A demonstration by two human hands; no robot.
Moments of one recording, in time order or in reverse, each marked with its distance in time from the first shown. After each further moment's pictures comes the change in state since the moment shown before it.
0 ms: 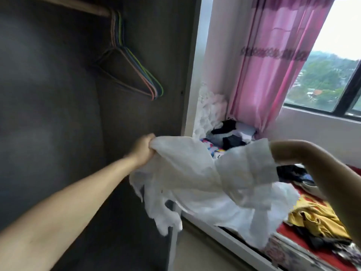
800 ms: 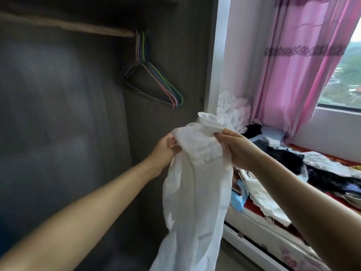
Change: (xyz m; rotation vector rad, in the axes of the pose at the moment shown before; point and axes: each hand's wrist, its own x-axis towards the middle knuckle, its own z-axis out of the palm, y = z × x) left_hand -0.036 0.056 -0.029 -0.640 -0.011 -0.054; right_hand 0.015 -0.117 0.078 1.204 -0.187 -0.577
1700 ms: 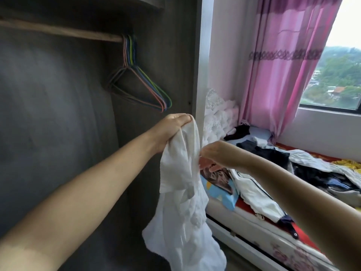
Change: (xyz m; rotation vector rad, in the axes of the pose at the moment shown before) left_hand 0.019 0.075 0.023 0.014 -0.121 -0.092; right_hand -0.029 -0.013 0.015 -0.981 -0.005 0.121
